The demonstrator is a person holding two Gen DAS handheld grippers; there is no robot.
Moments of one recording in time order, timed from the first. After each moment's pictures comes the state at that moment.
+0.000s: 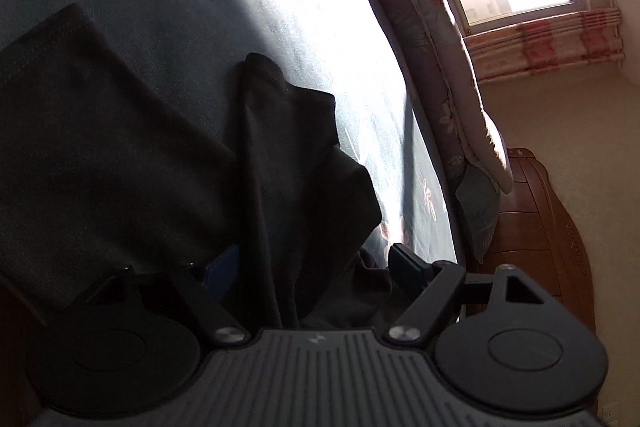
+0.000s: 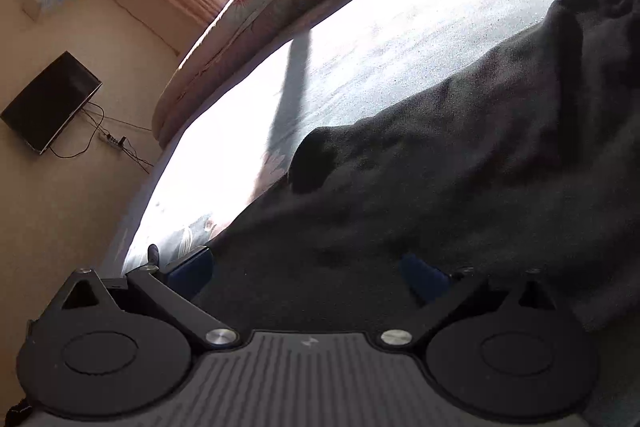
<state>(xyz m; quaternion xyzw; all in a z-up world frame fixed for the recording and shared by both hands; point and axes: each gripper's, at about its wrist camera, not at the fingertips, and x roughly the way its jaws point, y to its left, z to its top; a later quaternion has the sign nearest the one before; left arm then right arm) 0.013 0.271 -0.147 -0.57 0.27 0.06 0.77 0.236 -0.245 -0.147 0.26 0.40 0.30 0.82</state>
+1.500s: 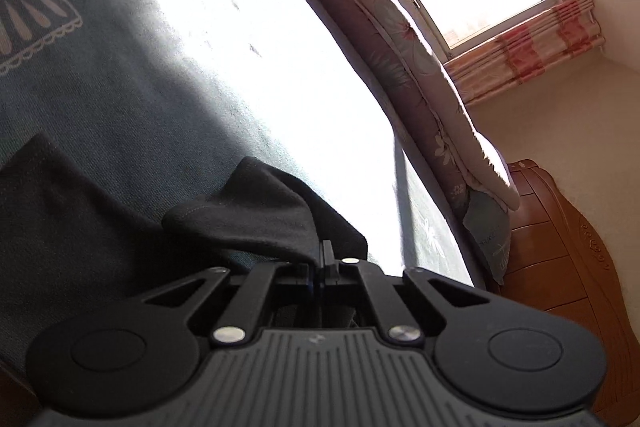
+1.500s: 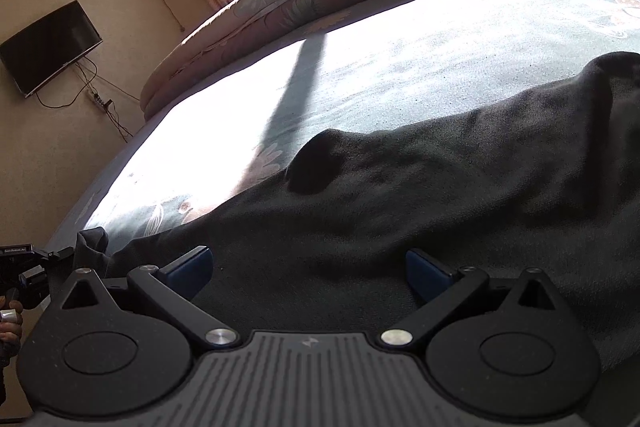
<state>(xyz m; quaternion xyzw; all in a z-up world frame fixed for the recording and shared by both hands) 0.017 0.268 -0.113 -0.48 0.21 0.12 0.84 0.234 -0.215 -0.144 0.16 0.37 0.30 0.87</state>
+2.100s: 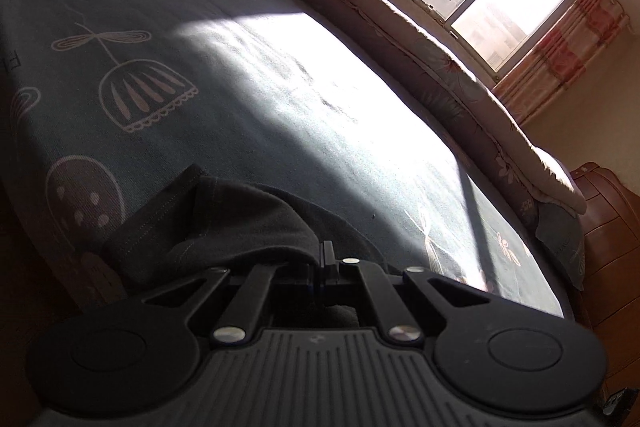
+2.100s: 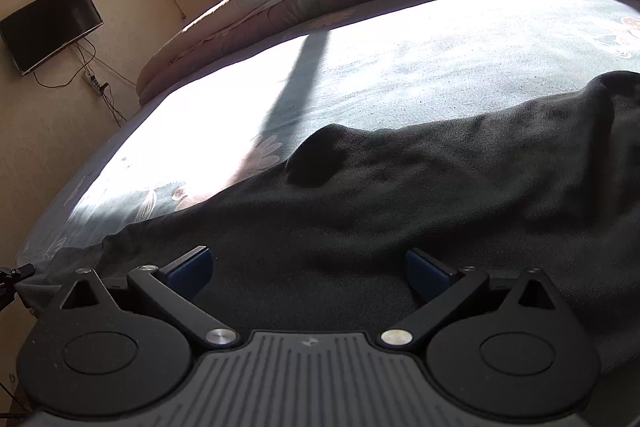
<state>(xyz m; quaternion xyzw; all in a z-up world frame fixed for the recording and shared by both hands) -0.051 0.247 -0.112 -0.40 0.21 0.24 0.86 0.228 -0.210 -0.141 0.12 0.37 0.29 0.87</state>
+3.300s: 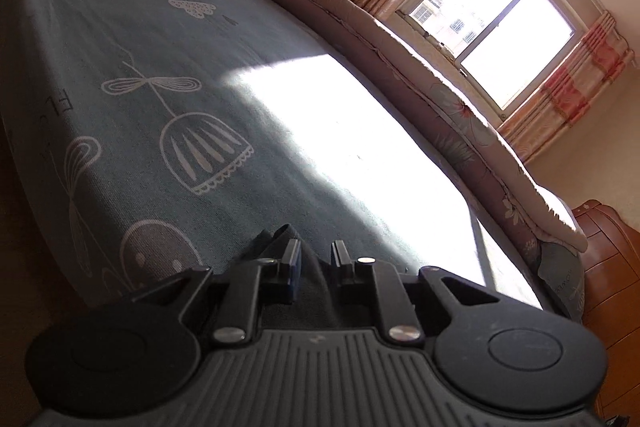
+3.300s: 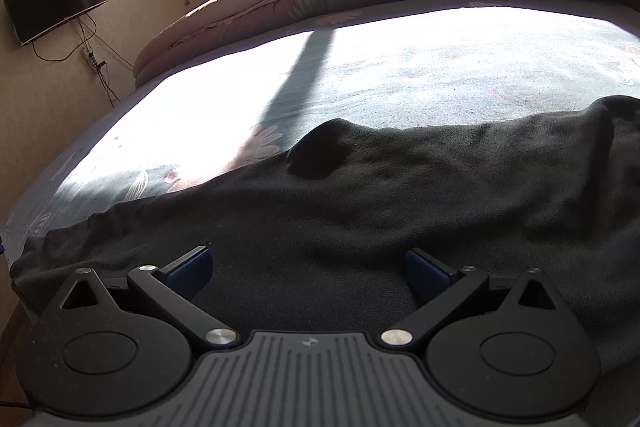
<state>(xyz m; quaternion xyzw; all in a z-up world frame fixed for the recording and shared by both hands) -0.095 0.288 -0.102 -0.39 0.17 0.24 0.87 0.222 -0.199 -0.142 0.07 0.36 0.29 0.88</state>
